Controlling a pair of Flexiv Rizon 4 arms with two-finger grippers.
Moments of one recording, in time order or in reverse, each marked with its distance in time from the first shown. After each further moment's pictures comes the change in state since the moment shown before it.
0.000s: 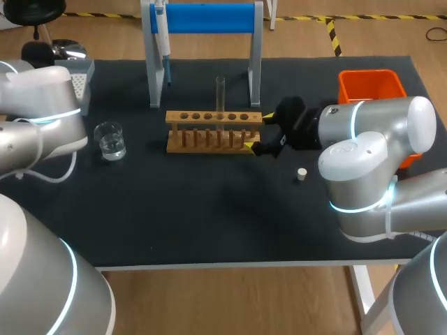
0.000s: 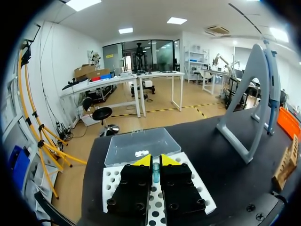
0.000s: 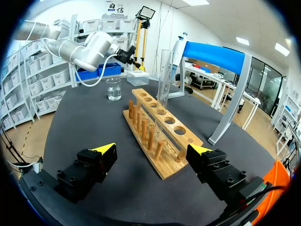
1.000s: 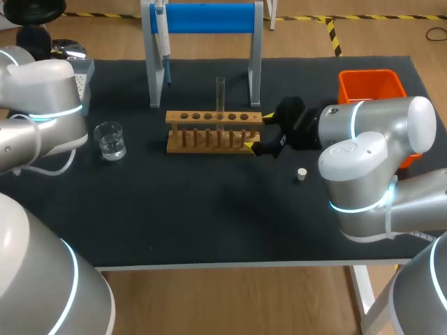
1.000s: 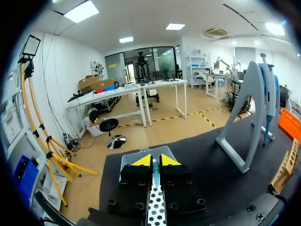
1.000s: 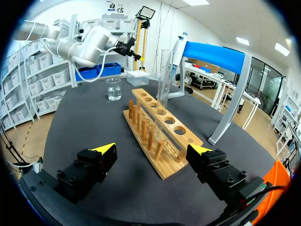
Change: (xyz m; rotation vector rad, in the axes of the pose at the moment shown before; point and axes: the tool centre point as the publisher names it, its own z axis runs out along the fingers) left arm -0.001 -0.048 -0.033 0.068 -0.063 0.053; right arm 0.000 0.000 0.000 0.000 0.000 0.000
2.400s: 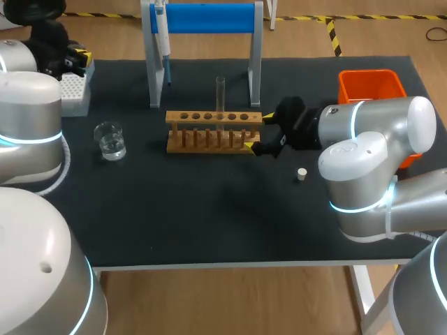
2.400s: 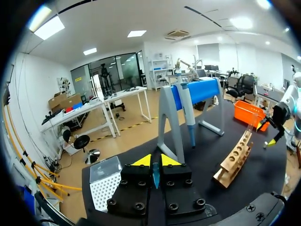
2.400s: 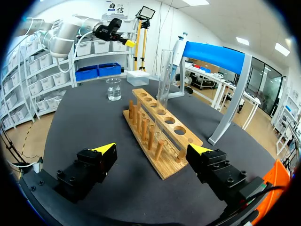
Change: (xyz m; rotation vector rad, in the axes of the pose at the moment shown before) left arm 0.121 -0.040 -0.122 0.039 0.296 0.162; right arm 0.000 0.000 0.000 0.000 0.000 0.000
